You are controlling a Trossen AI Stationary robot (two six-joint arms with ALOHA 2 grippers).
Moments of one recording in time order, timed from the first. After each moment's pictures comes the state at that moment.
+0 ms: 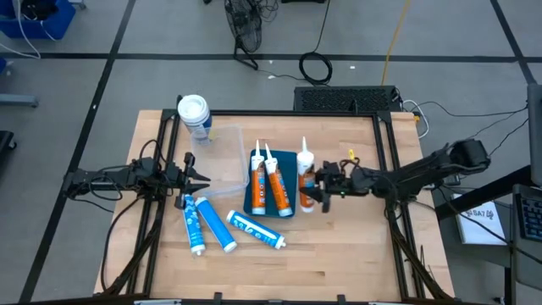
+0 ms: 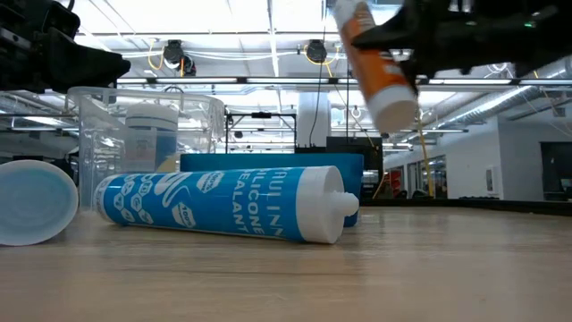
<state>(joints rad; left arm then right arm) 0.02 0.03 0.01 0.08 0.13 0.07 0.14 1.26 0.40 0.81 0.23 0.47</state>
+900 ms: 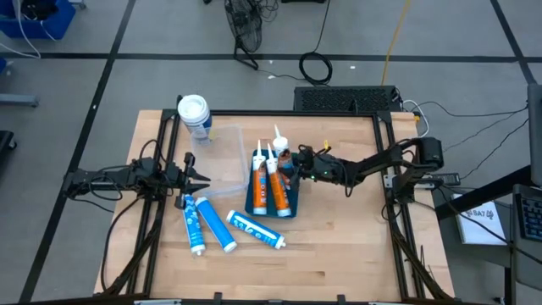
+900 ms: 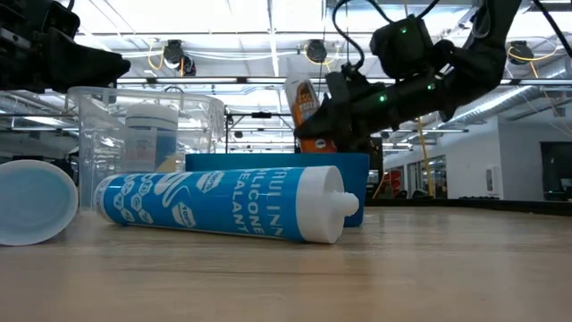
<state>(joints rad) 0.02 0.03 0.01 0.08 0.13 0.07 -0.10 1.71 0.60 0.86 0.21 0.35</state>
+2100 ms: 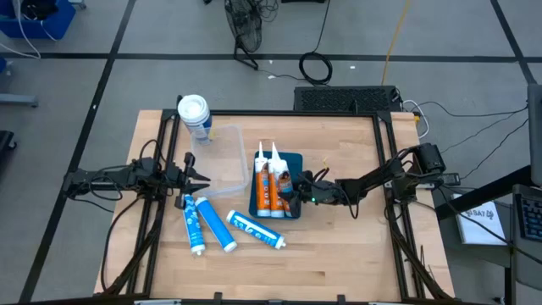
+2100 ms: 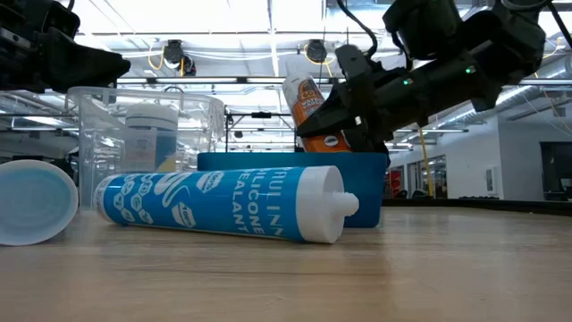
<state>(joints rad) 0.02 0.03 0.01 0.08 0.13 0.07 0.16 1.73 0.61 0.76 0.37 0.63</state>
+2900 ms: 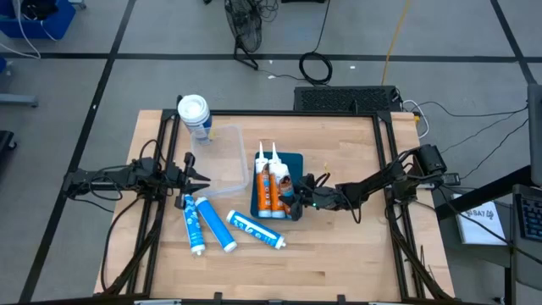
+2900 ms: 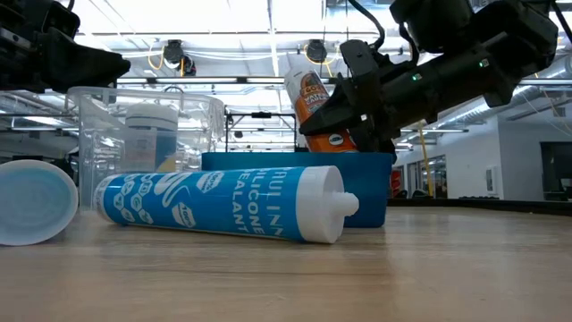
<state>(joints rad) 0.02 0.03 0.01 0.08 0.13 0.07 0.21 1.73 0.61 0.74 0.47 0.59</state>
